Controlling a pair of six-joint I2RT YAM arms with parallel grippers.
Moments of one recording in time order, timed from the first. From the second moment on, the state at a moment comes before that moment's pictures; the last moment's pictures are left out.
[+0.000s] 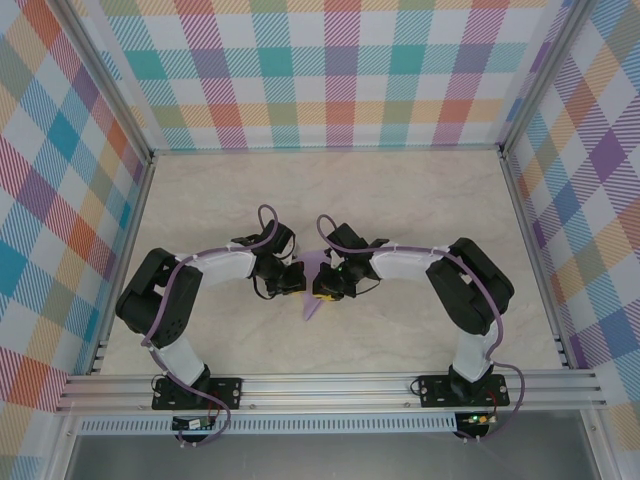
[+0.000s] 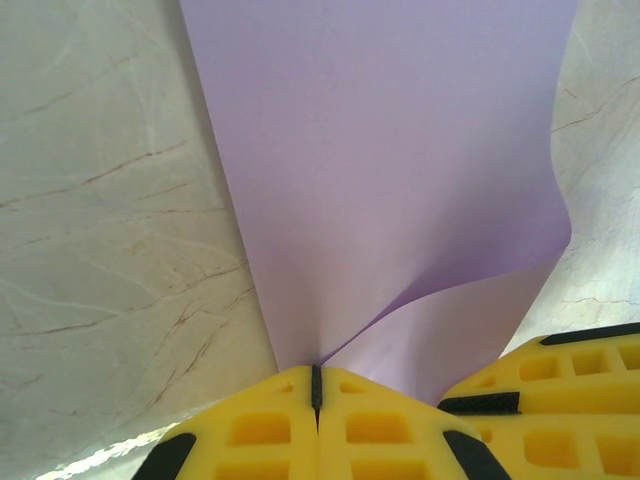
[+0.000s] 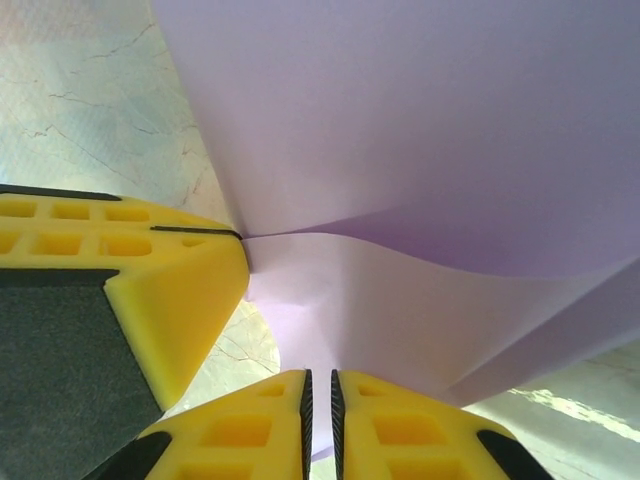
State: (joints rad) left arm -0.54 1.70 0.91 -0.43 0.41 -0.63; right arm 0.77 1.85 1.05 -0.33 -0.50 0.91
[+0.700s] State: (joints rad) left arm -0.54 1.70 0.91 -0.42 0.44 -0.63; right arm 0.77 1.86 1.05 -0.35 -0.48 0.90
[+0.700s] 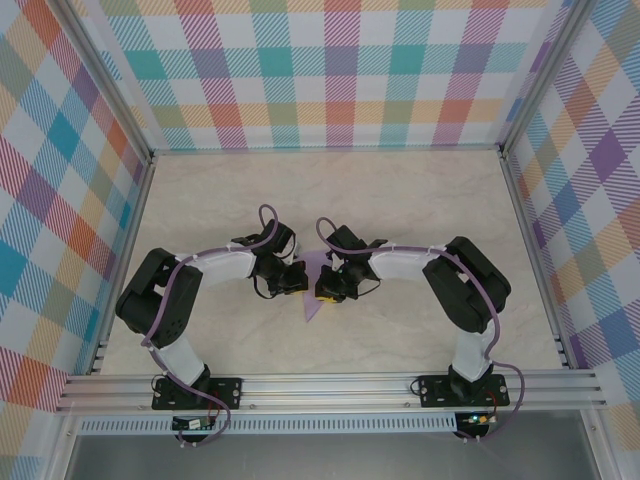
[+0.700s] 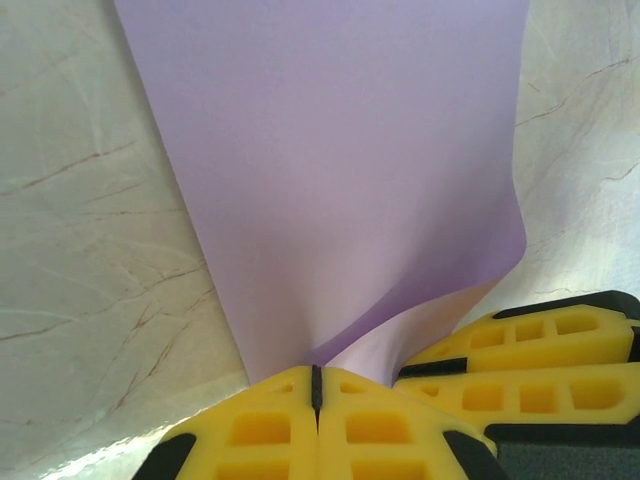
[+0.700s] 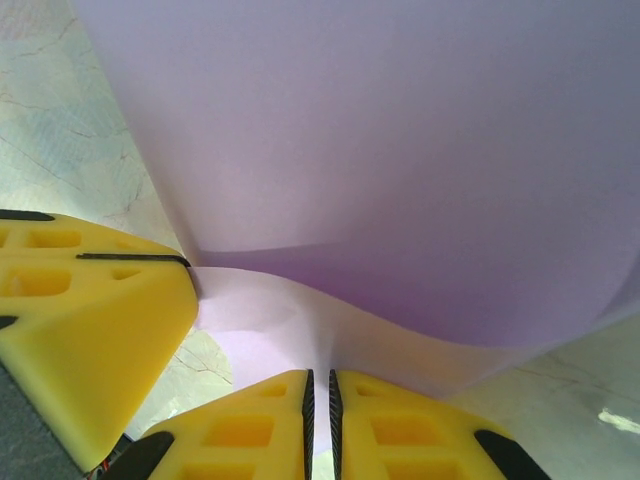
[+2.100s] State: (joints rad) left arm -0.60 1.69 0.90 -0.43 0.38 -0.71; right arm 0.77 1.87 1.05 -0.36 -0.48 0.89
